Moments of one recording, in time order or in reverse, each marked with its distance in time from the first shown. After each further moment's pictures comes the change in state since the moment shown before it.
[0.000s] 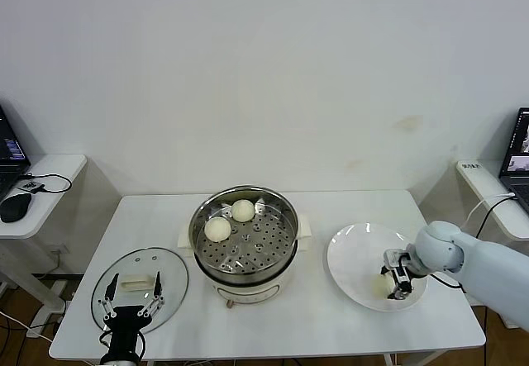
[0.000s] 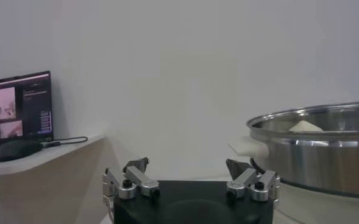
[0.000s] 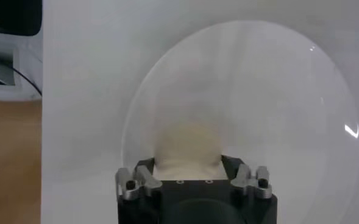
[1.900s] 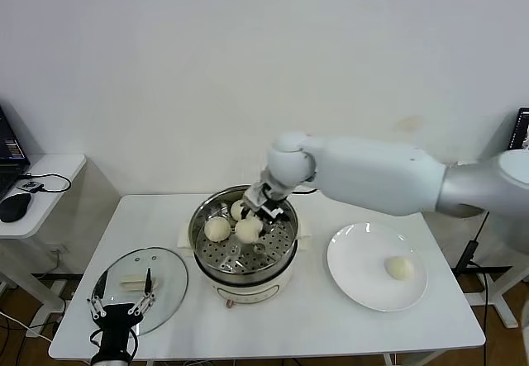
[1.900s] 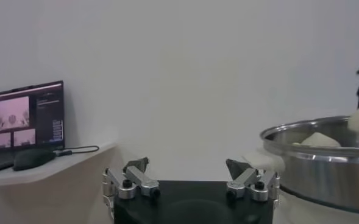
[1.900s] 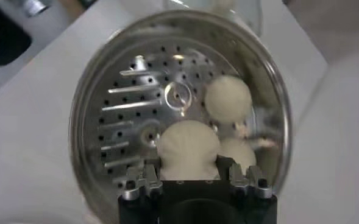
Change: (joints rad) left arm 0.011 0.001 -0.031 -0.015 -0.019 -0.027 -0.004; right arm 0.696 0.739 -0.482 -0.160 0.219 0.348 -0.046
